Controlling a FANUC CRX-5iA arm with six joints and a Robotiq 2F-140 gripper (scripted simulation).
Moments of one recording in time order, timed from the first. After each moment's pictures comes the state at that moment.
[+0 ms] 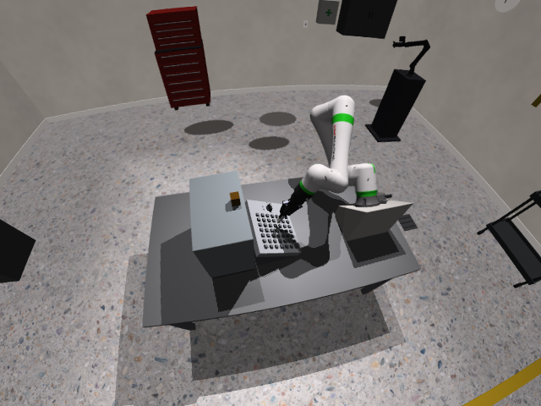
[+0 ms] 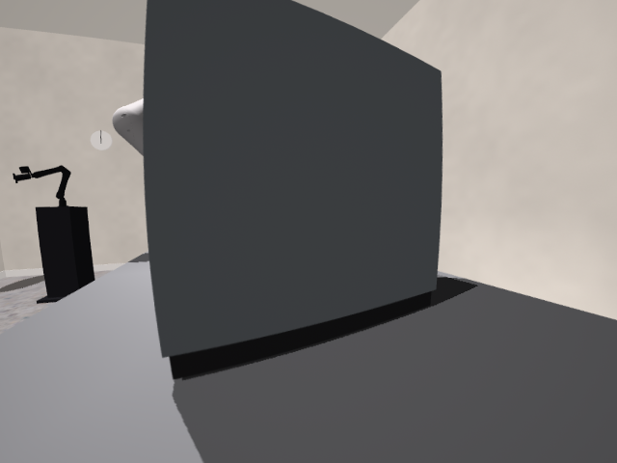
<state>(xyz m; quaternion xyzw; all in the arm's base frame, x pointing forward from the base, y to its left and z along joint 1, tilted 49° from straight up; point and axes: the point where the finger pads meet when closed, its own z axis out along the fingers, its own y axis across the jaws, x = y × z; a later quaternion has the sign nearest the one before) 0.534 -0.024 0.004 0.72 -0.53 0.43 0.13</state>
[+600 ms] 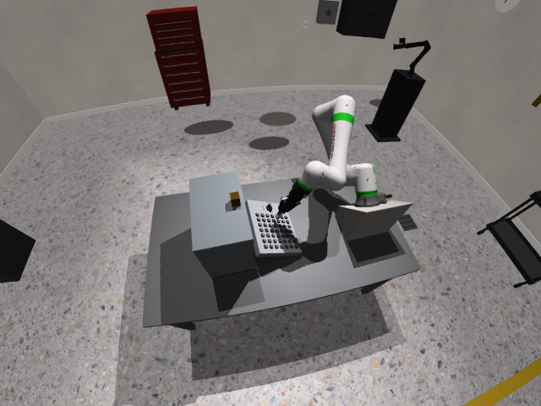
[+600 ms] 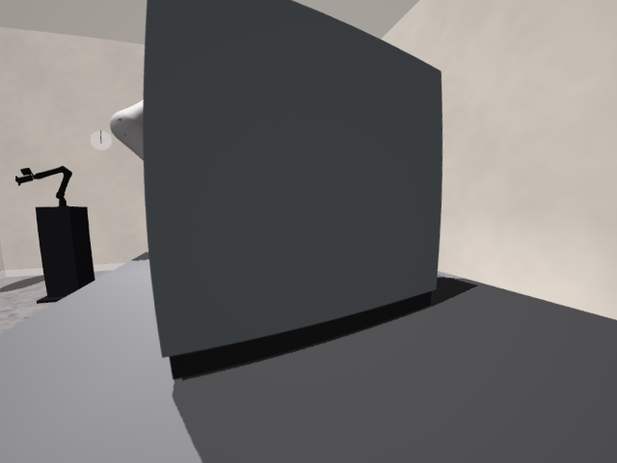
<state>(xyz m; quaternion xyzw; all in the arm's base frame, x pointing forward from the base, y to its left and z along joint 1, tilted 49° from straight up) 0.537 -0.042 0.021 0.72 -0.53 0.43 0.13</state>
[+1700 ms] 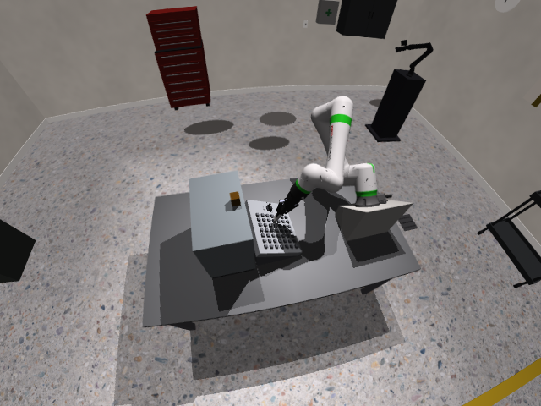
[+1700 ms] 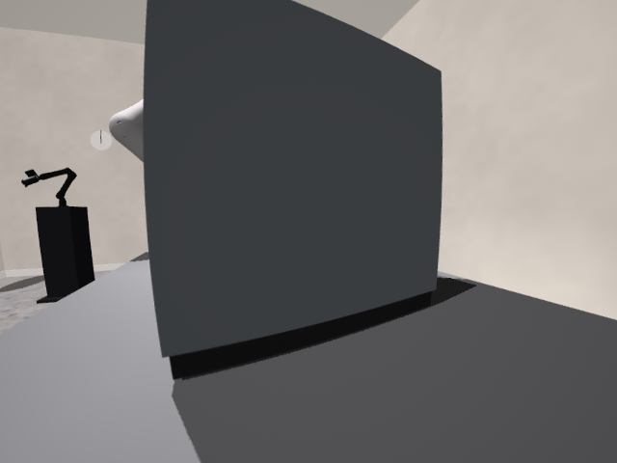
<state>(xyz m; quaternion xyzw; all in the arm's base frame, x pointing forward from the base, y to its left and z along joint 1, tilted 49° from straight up) 0.546 -0.054 0.010 0.72 -0.53 0.43 0.13</state>
